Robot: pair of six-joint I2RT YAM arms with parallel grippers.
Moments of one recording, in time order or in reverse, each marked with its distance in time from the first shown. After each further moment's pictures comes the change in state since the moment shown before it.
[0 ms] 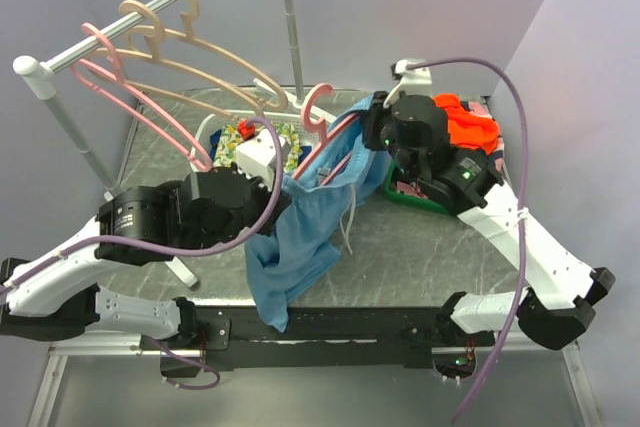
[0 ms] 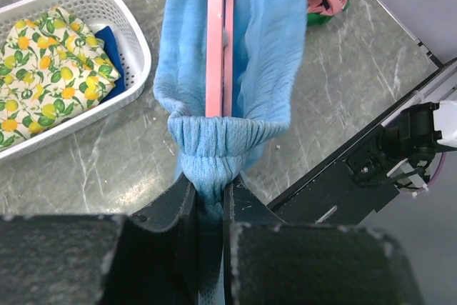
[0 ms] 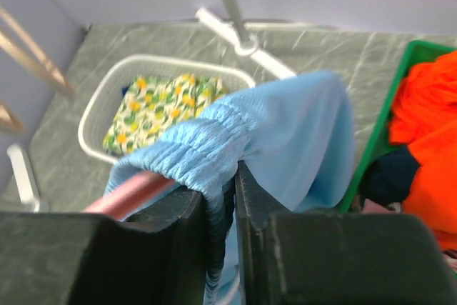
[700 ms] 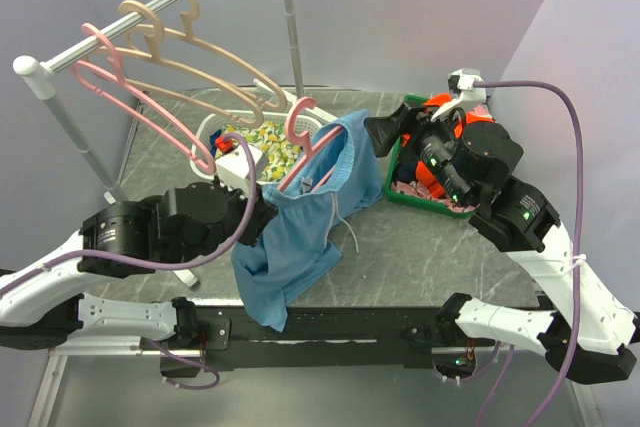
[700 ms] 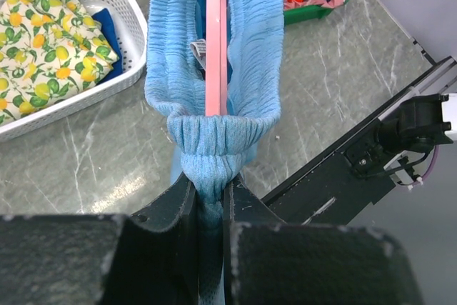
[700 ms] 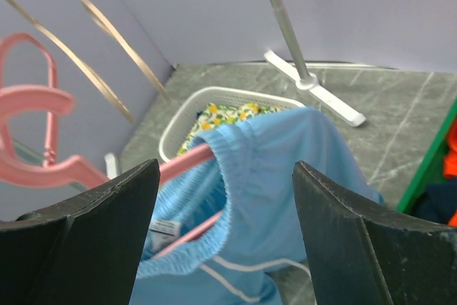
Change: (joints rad) left arm 0.000 -0.149 -0.173 0.042 0.006 -0.042; right arm 0.000 -0.232 -0.077 0.070 -0.123 0.035
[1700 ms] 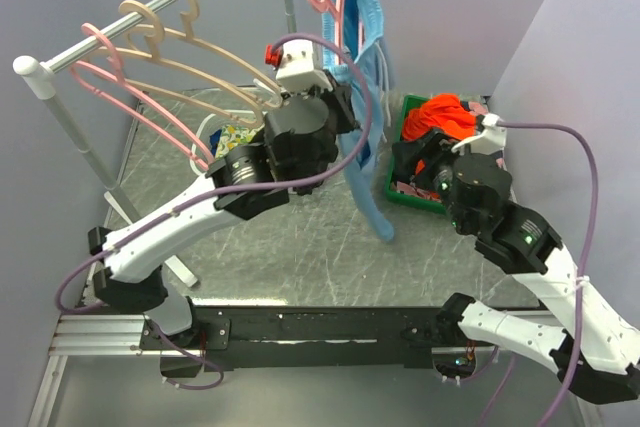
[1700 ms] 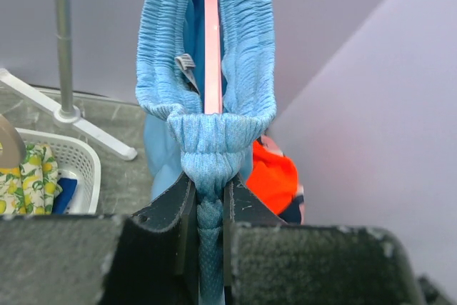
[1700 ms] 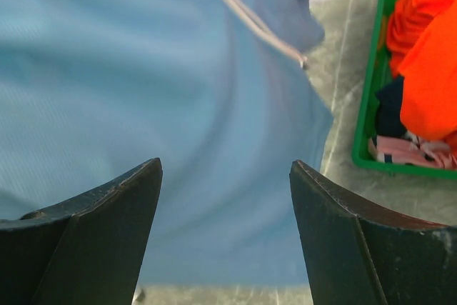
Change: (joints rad) left arm 0.103 0.585 0.502 0.615 -0.409 0.021; right arm 0.000 -0.174 -0.222 -0.116 0.257 0.319
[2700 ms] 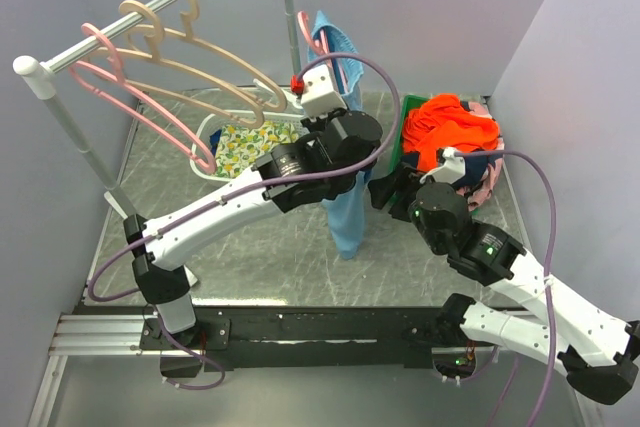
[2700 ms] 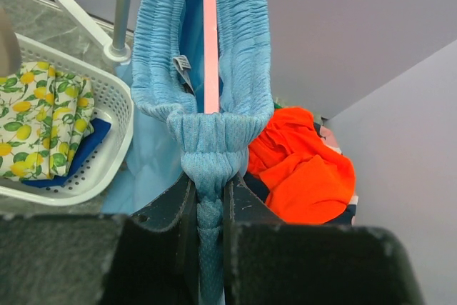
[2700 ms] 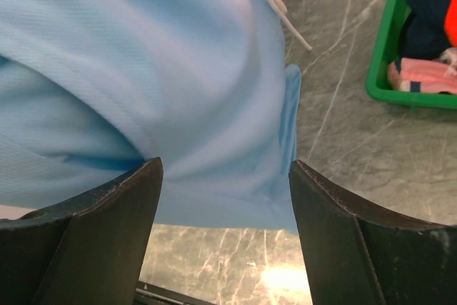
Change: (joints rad) left arm 0.053 0.151 -0.011 -0.232 -0.146 -0.388; right arm 0.081 -0.068 -0.344 0.113 -0.063 0.119
